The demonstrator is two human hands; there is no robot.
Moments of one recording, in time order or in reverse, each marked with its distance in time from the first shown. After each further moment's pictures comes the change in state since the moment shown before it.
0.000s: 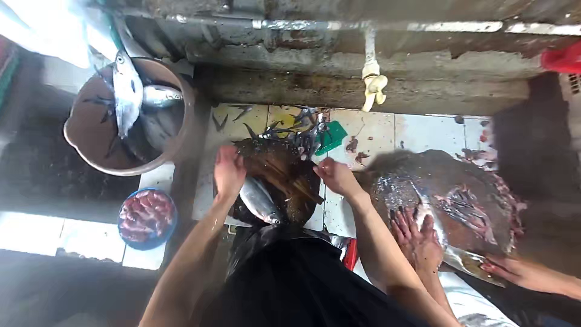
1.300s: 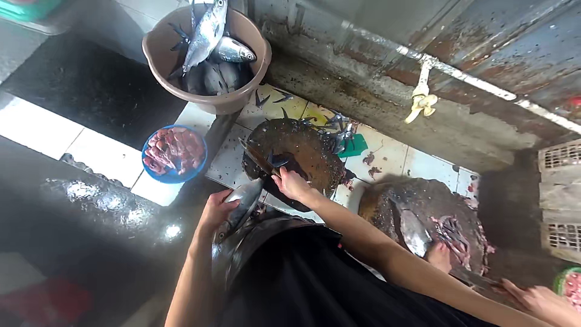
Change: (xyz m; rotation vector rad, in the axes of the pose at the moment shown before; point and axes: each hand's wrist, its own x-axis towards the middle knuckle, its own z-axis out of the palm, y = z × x) left_hand -0.238 -0.181 -0.031 -0.729 -0.221 -0.309; right_hand -0.050 -0.176 0.168 -0.435 -0.329 -0.236
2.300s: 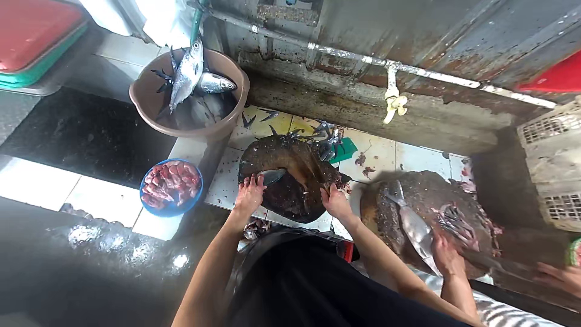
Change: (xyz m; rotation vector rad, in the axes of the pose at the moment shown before) left_hand 0.120 0.070 0.080 1.104 -0.114 0.211; right_hand -0.060 0.139 0.018 0.208 0.333 0.479
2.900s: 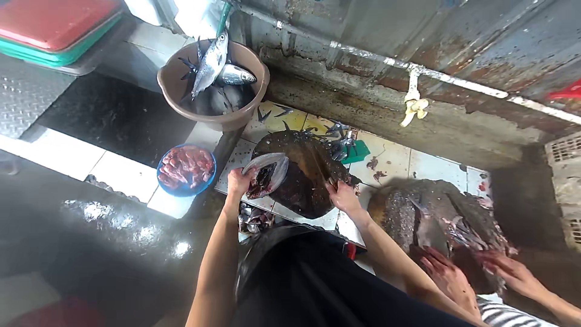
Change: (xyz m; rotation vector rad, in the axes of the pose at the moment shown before) left_hand -0.019 -0.064 -0.011 -0.726 0.277 -0.387; right_hand -0.008 -0.030 -0.034 0.014 -0.101 -0.028
